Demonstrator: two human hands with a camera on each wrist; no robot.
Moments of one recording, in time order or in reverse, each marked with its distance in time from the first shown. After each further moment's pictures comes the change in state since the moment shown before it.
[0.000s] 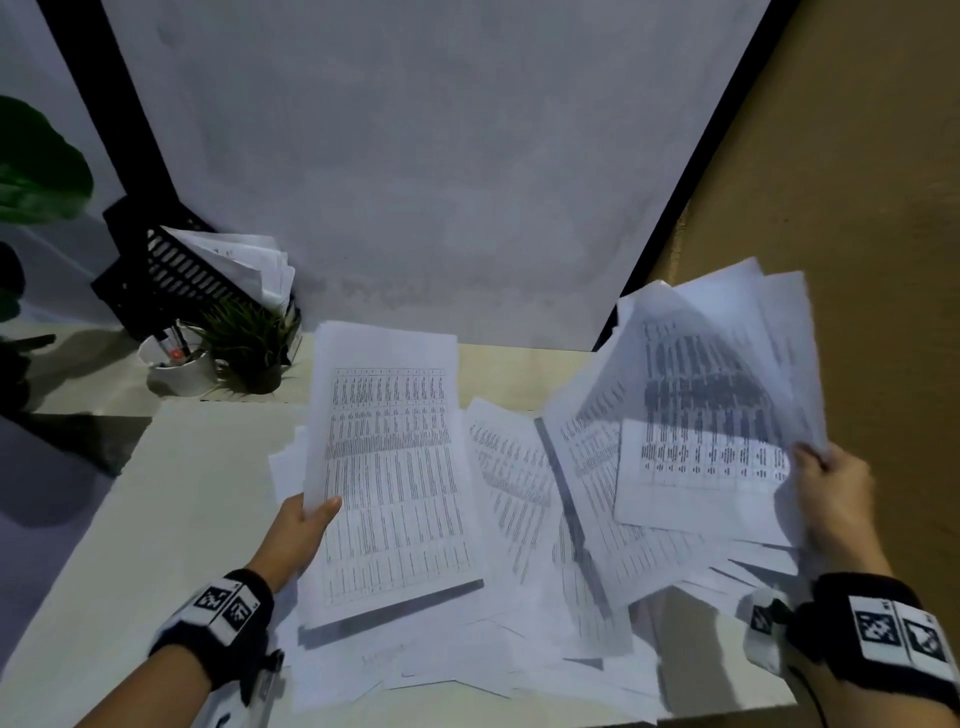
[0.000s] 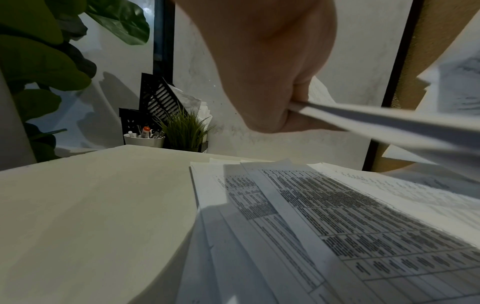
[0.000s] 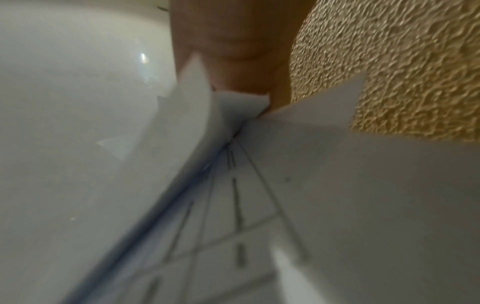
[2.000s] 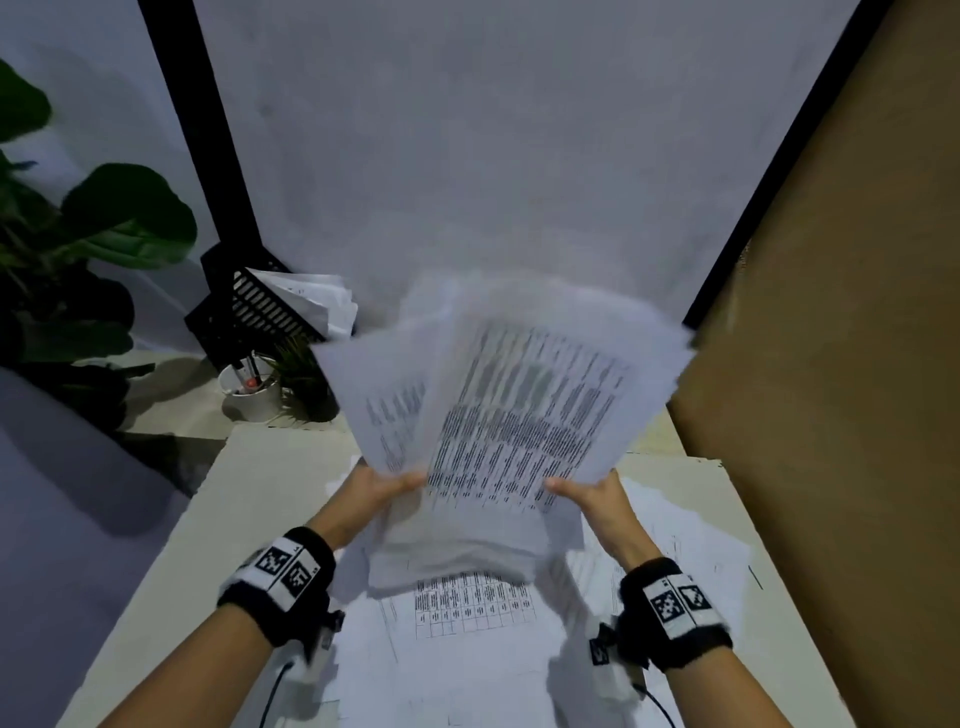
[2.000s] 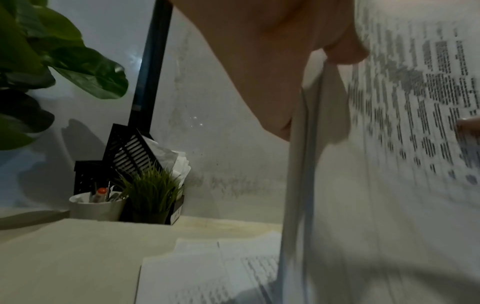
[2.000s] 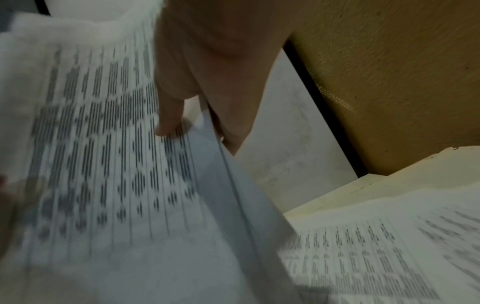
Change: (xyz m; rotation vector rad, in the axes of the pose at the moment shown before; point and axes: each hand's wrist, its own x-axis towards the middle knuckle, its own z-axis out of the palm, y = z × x) left_hand 0.013 0.085 -0.013 -0.216 -0.161 0.221; right_hand -0.128 -0.067 0.190 0.433 -0.851 -0.159
